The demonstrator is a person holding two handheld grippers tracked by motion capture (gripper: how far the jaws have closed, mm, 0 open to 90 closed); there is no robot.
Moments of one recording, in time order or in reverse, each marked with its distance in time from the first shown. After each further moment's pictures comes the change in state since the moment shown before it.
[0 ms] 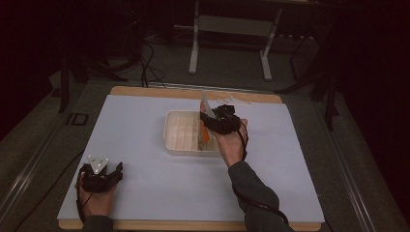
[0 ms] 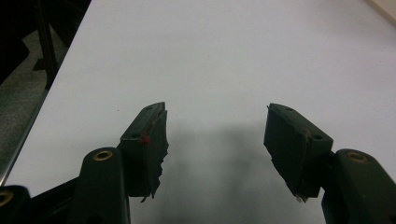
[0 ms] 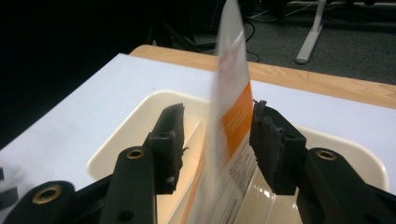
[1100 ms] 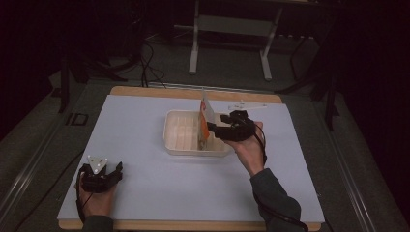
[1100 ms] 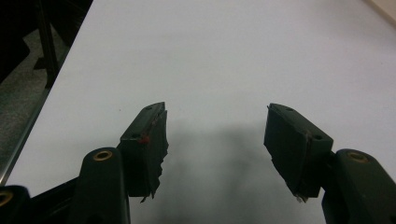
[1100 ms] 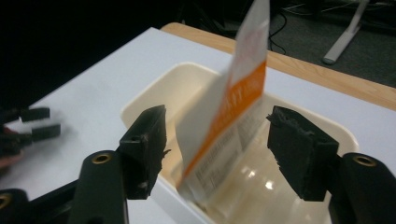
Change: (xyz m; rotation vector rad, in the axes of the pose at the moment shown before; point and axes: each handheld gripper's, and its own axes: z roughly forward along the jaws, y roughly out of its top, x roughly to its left) left arm 0.001 0.000 0.000 0.000 0.003 -0.006; right arm -0.016 -0.001 -0.050 0.066 0.119 -0.125
